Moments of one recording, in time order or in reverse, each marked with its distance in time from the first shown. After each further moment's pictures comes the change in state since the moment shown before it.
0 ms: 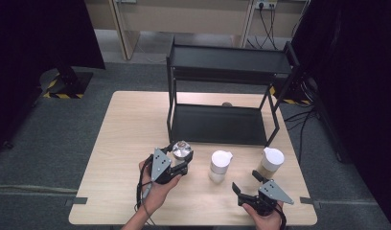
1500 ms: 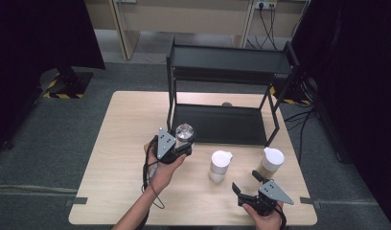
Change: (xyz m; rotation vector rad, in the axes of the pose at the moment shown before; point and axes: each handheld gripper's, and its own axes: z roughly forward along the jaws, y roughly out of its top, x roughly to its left) left arm 0.018 0.025 0.043 -0.002 0.044 -0.022; right arm 0.000 0.000 0.000 -0.003 0.002 -0.003
